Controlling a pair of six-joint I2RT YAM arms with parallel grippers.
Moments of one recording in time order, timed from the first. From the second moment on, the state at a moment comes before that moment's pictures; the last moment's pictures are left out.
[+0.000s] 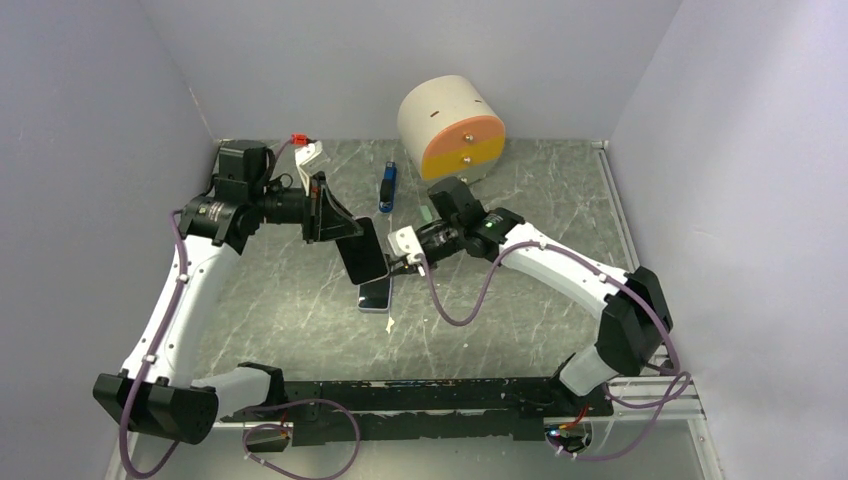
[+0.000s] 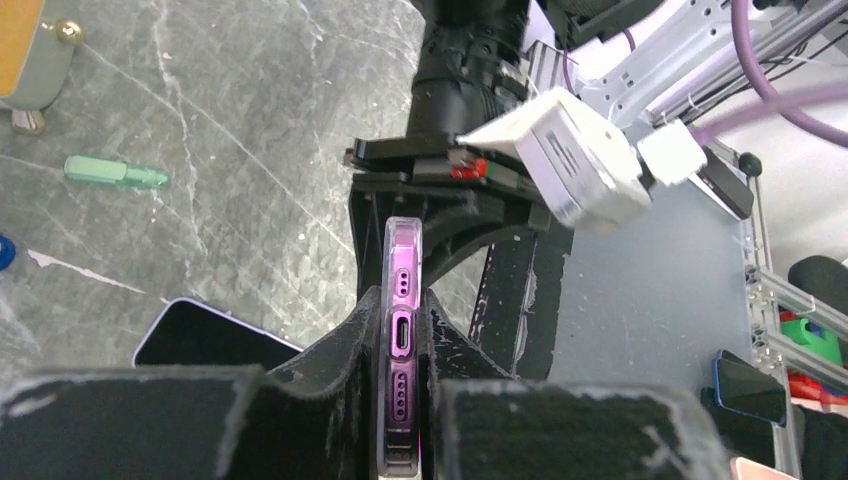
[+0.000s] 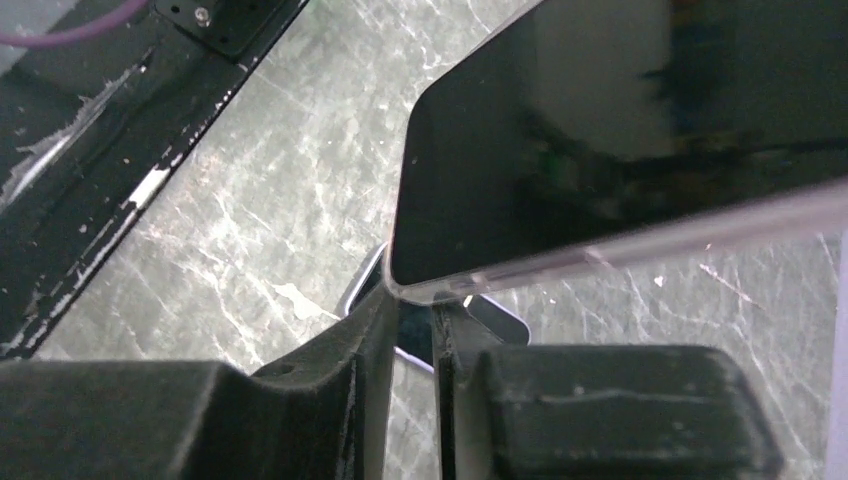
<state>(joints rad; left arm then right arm) -0.21 1.17 1.36 -0.77 1.11 0.16 0.77 1.53 1.24 -0.41 -0.96 -0.99</state>
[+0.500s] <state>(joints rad) -0.20 1.12 1.33 -0.78 1.13 0.17 0.82 1.54 1.21 -0.36 -0.87 -1.08</state>
